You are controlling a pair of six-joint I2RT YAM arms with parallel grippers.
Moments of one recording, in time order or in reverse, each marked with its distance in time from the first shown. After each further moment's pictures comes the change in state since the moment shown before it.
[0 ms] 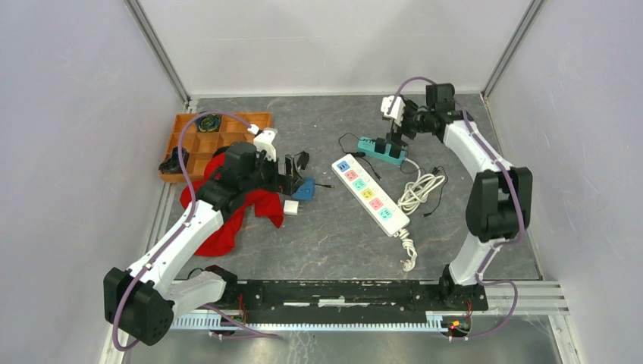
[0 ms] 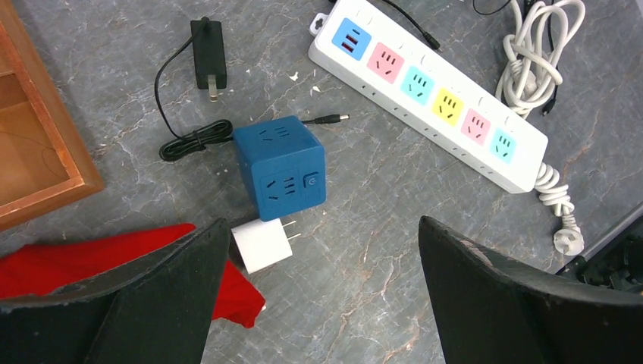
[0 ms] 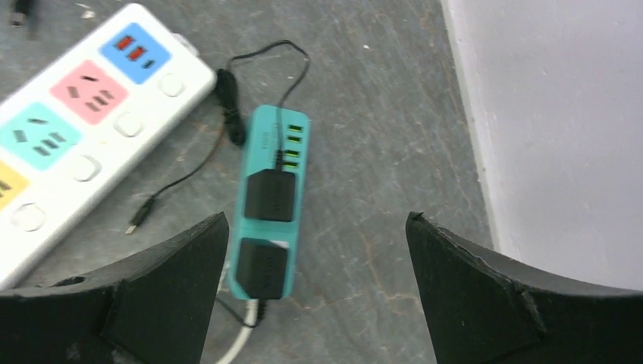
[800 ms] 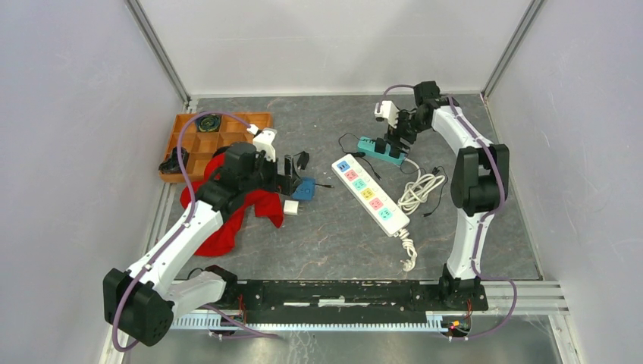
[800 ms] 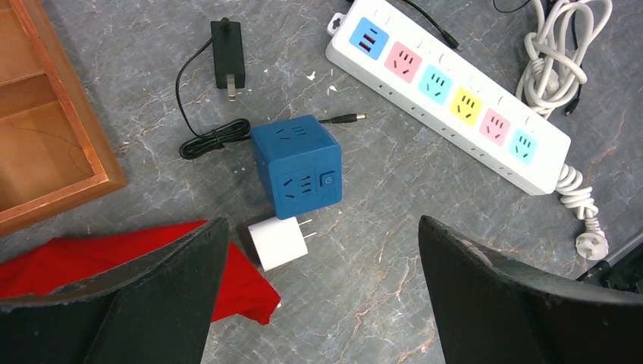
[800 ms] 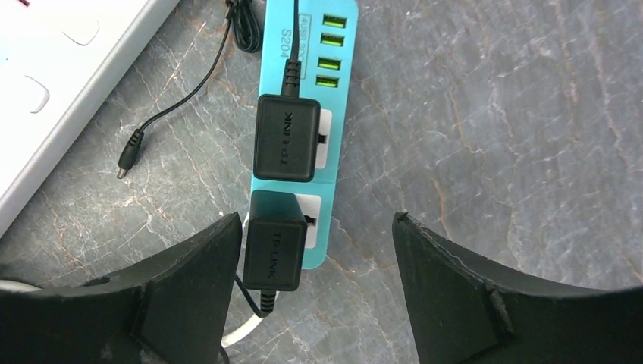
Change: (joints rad) left arm 0.000 -0.005 0.000 -0.011 -0.037 0.028; right arm 0.000 0.339 0.367 -0.378 0.185 -0.044
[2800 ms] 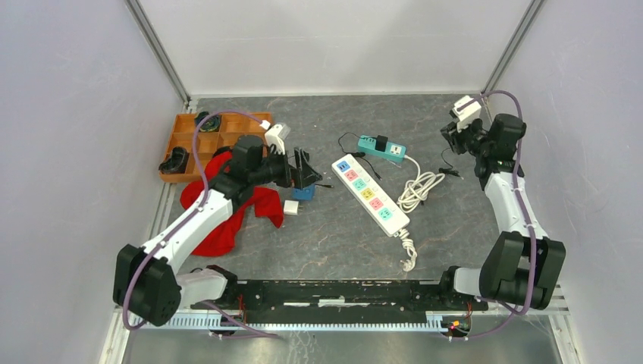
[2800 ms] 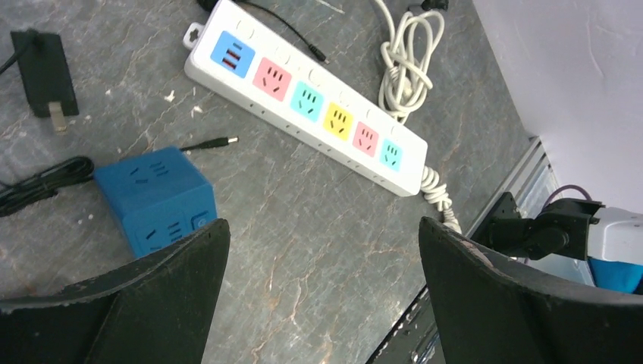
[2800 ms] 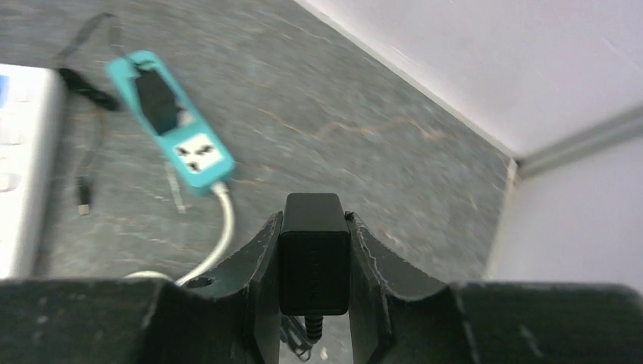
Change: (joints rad) left arm 0.001 0.112 -0.015 0.205 0.289 -0.217; right arm -0.323 -0.756 -0.764 0.726 -0.106 0.562
